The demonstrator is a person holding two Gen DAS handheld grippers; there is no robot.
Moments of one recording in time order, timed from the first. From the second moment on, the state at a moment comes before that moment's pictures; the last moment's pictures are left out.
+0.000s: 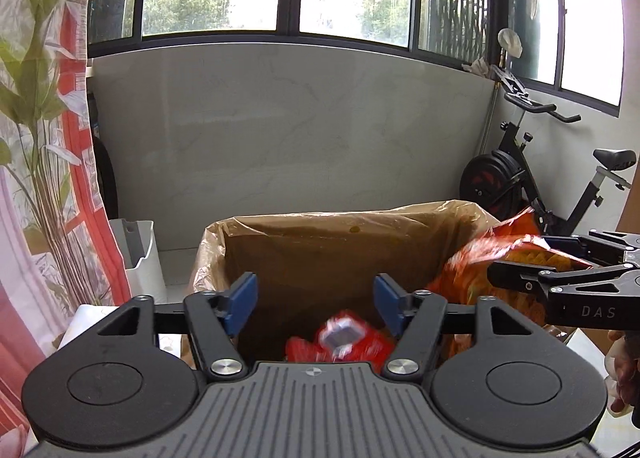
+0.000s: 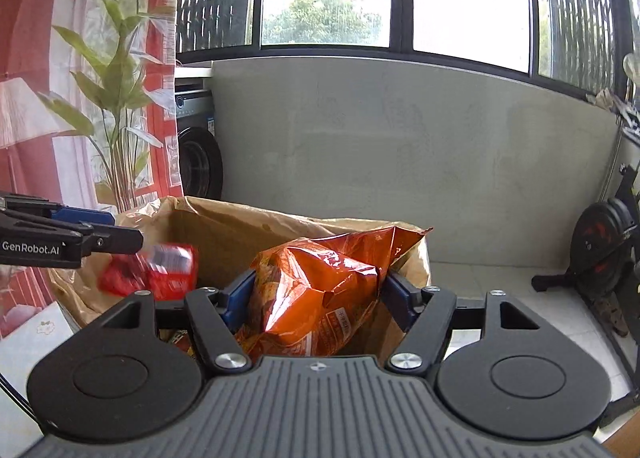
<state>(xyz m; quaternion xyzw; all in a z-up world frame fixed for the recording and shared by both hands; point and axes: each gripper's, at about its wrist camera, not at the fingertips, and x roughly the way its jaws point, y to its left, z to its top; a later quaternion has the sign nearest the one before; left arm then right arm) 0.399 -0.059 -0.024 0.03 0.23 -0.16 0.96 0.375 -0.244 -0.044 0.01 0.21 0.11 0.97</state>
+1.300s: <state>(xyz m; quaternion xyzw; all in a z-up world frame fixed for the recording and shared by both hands) 0.259 0.052 -0.095 -0.10 0.28 -0.10 0.95 0.198 -0.218 -0.138 -0.05 0.22 0.15 0.96</state>
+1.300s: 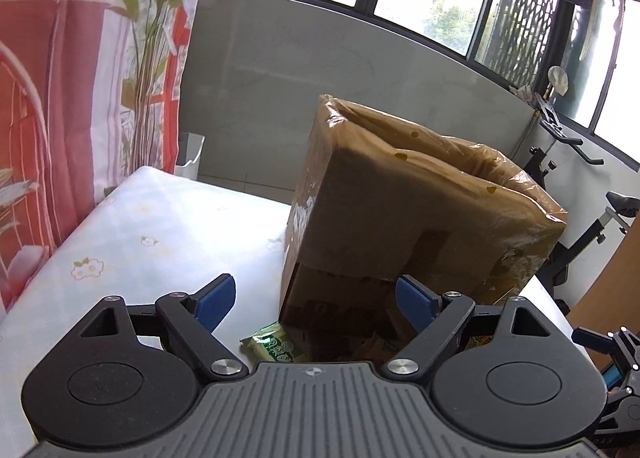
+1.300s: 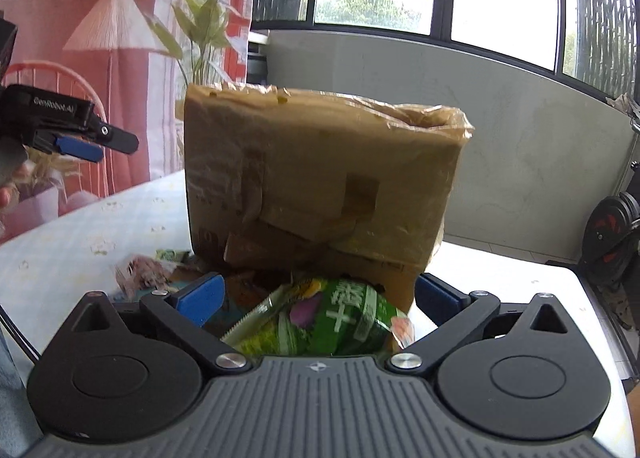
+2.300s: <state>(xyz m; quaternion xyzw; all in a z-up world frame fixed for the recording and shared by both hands) 0.249 0.051 -0.123 -0.11 0.33 -0.09 0.93 0.234 -0.186 -0.199 -0.26 0.25 0.16 0.92</state>
